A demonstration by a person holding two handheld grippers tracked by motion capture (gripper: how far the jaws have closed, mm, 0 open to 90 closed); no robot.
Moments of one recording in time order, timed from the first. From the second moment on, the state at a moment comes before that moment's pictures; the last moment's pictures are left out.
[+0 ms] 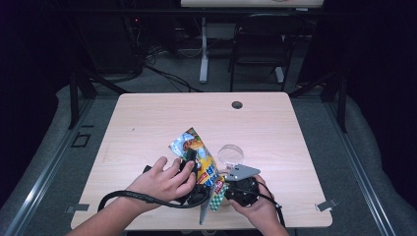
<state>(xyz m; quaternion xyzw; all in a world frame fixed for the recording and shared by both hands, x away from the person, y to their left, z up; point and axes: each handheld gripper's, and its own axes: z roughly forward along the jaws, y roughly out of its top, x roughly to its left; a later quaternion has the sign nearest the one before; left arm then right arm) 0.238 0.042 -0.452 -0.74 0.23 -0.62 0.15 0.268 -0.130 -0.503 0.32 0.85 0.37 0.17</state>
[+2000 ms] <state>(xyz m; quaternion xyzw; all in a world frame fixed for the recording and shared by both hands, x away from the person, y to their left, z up) 0.236 0.036 -0.447 -0.73 0.24 -0.61 0.16 0.269 -0.127 -0.505 0.33 0.85 0.38 0.17</state>
